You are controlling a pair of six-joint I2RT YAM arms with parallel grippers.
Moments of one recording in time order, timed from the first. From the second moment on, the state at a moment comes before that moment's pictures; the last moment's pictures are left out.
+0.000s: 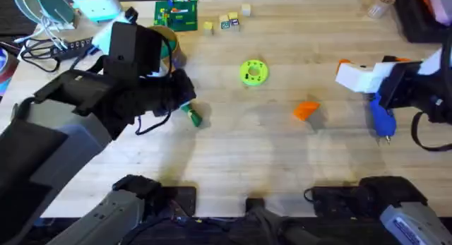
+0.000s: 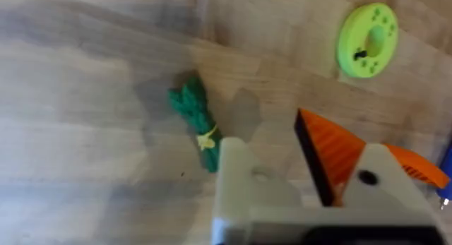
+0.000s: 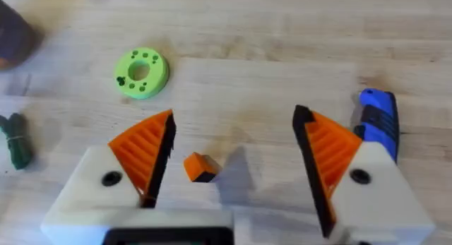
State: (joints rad) left arm -0.24 1.03 0.69 -0.65 0.14 -0.68; right arm 0.00 0.62 0.73 -0.70 -0.15 0.06
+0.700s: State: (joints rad) left arm -0.33 0.80 0.74 -0.43 0.32 -0.17; right arm 0.00 0.62 0.73 -0.78 -0.15 0.06
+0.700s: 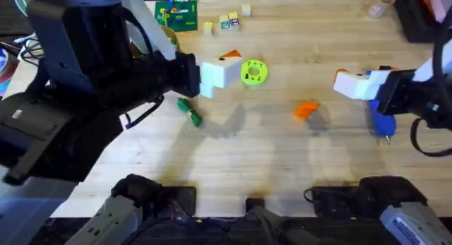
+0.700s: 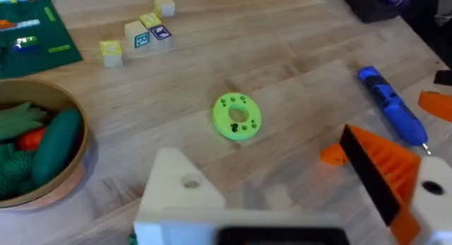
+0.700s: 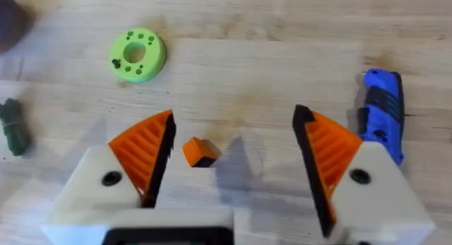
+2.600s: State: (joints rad) left arm -0.34 0.00 0.01 -0.05 0.52 -0.04; right arm 0.00 0.62 0.73 -0.78 -0.15 0.06
